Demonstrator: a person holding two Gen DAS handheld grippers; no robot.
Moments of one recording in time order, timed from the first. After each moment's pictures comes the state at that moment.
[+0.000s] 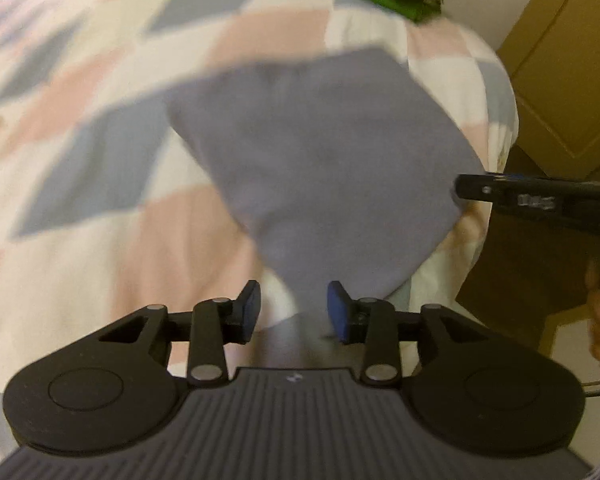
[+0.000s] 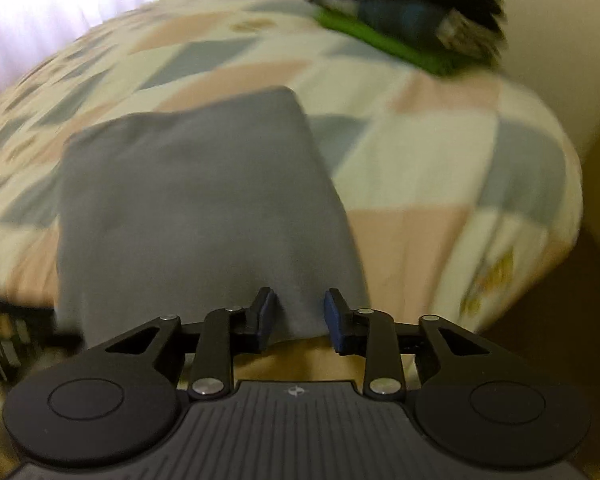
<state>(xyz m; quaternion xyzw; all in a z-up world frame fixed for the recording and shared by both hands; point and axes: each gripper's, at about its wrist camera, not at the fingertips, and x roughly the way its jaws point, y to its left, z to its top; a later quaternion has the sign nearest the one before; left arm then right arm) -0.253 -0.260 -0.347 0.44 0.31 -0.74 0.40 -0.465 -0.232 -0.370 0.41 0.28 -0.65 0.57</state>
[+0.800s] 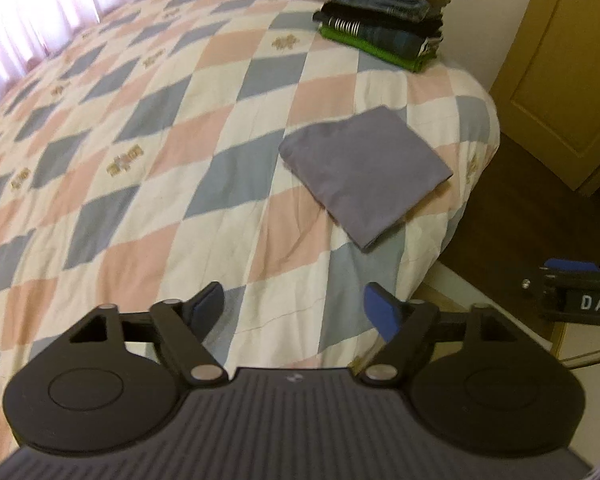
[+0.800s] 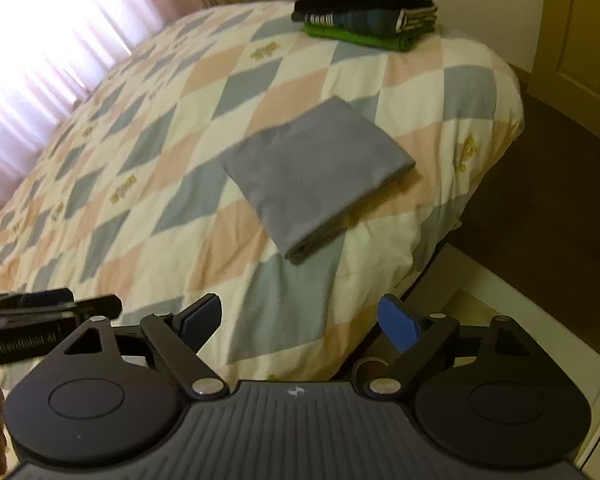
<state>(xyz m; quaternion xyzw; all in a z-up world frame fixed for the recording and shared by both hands) -0.135 -0.145 -0.163 0.43 0.26 -0.74 0.45 -0.346 -0.073 -0.192 0.50 0.18 -0.65 0.54</state>
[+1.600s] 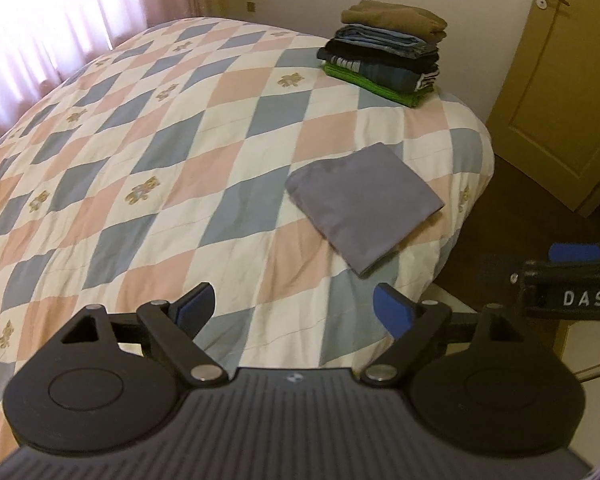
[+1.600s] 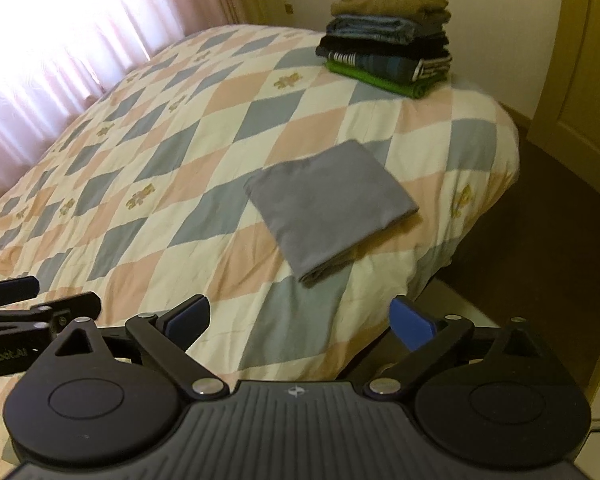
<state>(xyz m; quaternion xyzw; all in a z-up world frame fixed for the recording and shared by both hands) -0.134 -0.131 -0.124 0.41 0.24 -0.75 0.46 -0.328 -0.071 -0.142 0.44 0.22 -0.67 0.56</state>
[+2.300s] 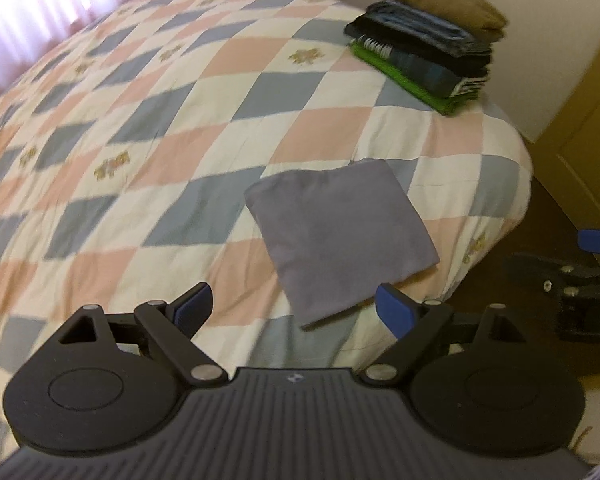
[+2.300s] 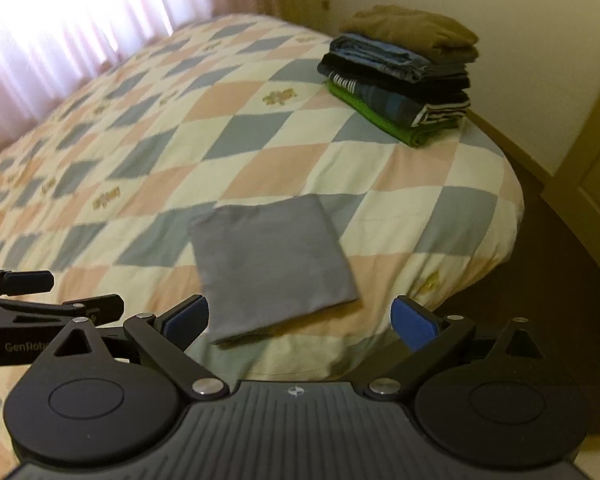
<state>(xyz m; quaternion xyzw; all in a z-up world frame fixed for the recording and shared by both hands) -0.287 -0.213 -0.165 0.42 0.33 -0.65 0.53 -0.470 -0.182 -0.149 0.40 0.31 -0.60 0.62</state>
